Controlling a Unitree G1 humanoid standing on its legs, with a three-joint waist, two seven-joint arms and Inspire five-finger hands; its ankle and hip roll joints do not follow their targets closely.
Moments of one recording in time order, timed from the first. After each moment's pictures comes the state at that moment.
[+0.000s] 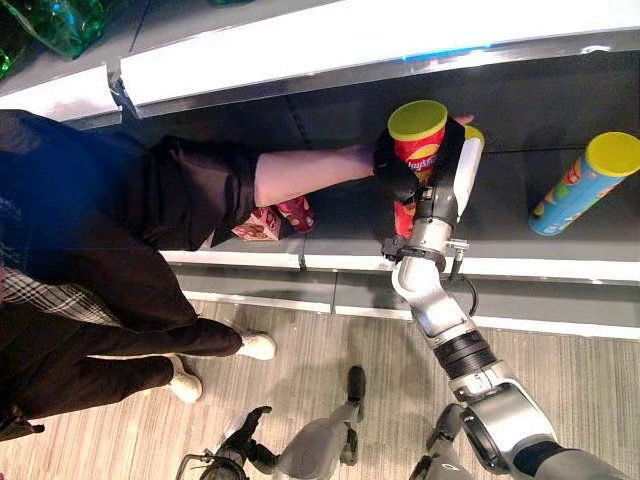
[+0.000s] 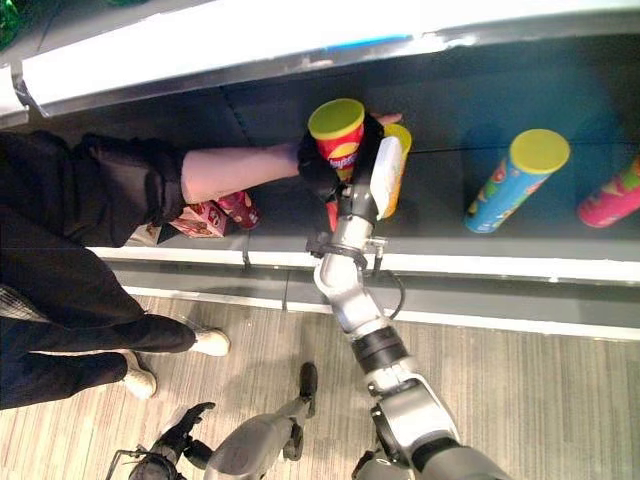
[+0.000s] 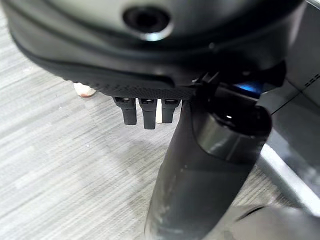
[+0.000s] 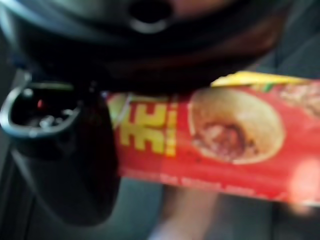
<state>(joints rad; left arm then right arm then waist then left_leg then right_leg) -0.01 0.27 -0.50 1.04 0.10 -0.19 0.25 -0.67 -0.19 0.30 0.38 -0.22 -0.10 -0.79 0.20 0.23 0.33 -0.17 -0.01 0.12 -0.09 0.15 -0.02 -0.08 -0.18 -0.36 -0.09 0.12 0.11</state>
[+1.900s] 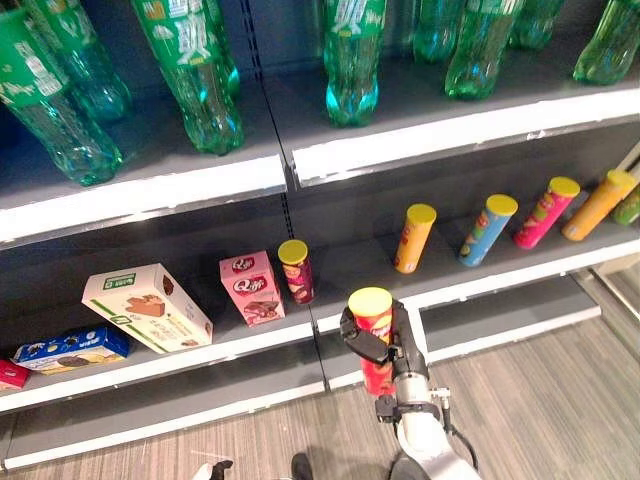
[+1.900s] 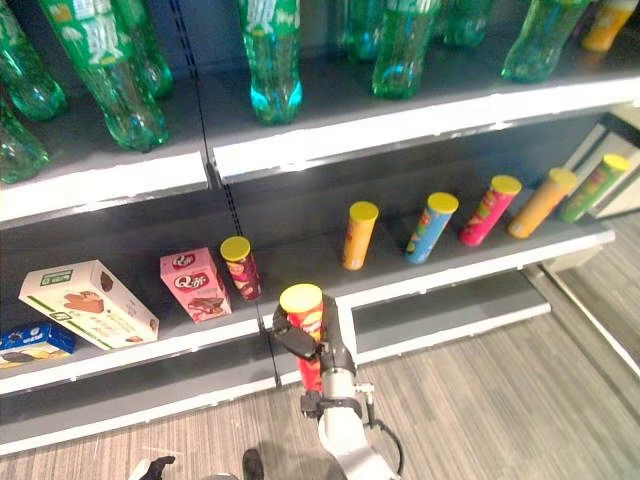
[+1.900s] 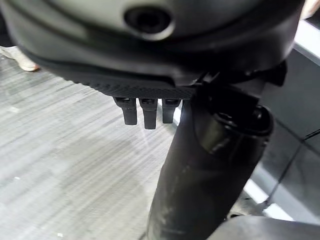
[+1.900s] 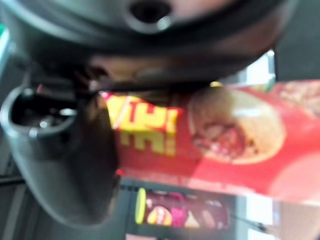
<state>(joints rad) 0.05 0.18 -0.31 1.30 0.12 -0.12 0.34 0.08 -0.25 0.47 0.03 -0.11 -0.16 -0.55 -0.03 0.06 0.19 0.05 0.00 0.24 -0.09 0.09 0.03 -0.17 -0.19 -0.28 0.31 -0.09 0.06</state>
